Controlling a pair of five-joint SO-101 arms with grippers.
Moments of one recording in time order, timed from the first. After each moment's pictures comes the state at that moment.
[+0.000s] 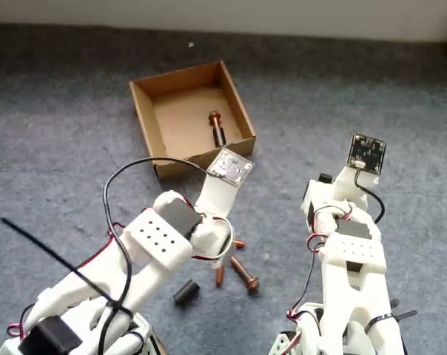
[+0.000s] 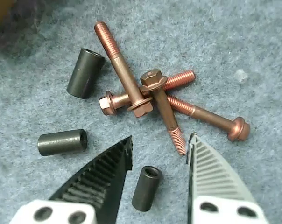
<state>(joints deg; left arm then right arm) 34.4 -28.1 43.4 71.3 17.8 4.0 -37.2 67.1 24.2 -4.0</state>
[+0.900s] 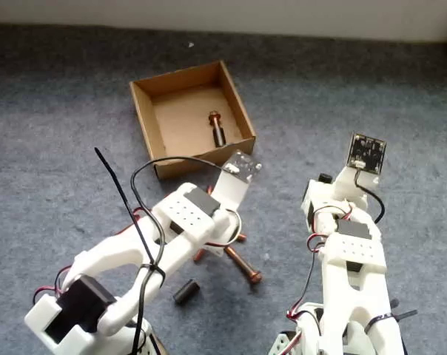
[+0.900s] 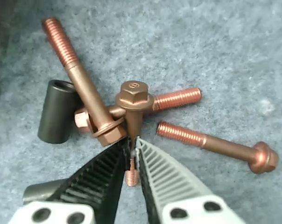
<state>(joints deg) 30.8 -6.9 40.7 57.3 13.3 4.0 -37.2 67.1 24.2 -4.0</state>
